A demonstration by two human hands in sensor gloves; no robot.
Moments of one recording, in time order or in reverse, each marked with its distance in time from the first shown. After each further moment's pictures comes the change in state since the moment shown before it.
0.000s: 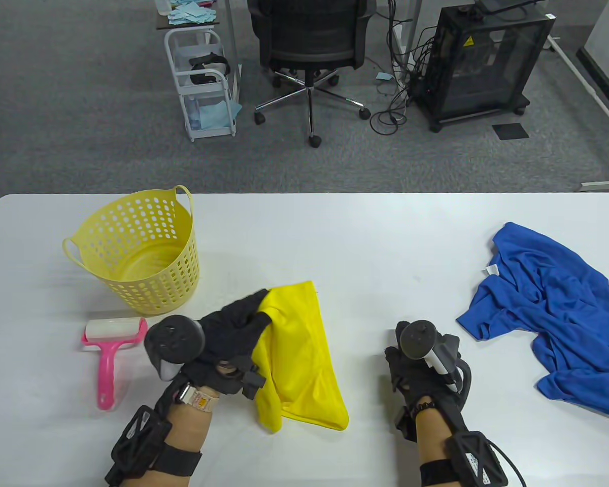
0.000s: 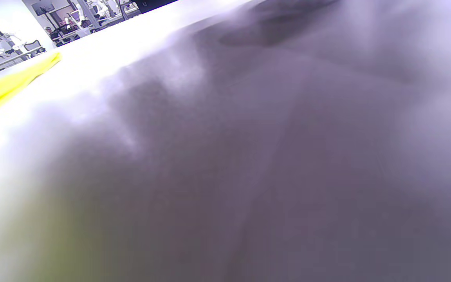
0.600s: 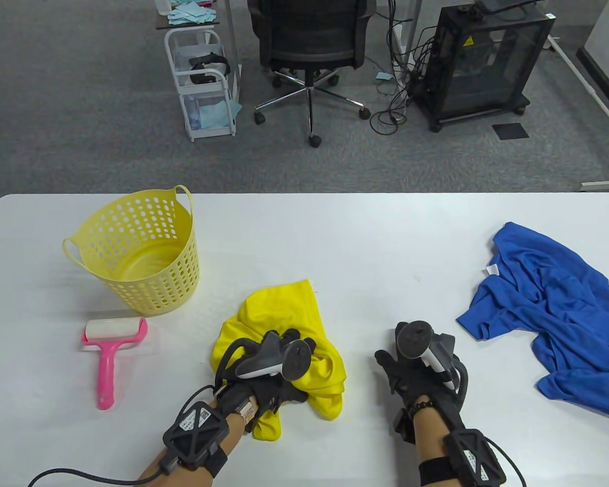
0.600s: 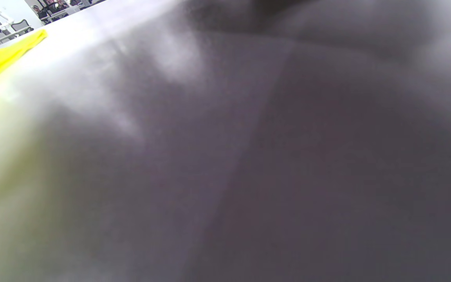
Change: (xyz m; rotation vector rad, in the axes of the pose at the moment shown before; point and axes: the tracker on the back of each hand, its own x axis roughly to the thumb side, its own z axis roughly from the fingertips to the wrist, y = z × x) left_hand -0.022 -0.112 0.003 -0.555 0.154 -0.763; right_hand 0.000 0.008 -0.003 0.073 0.025 0.012
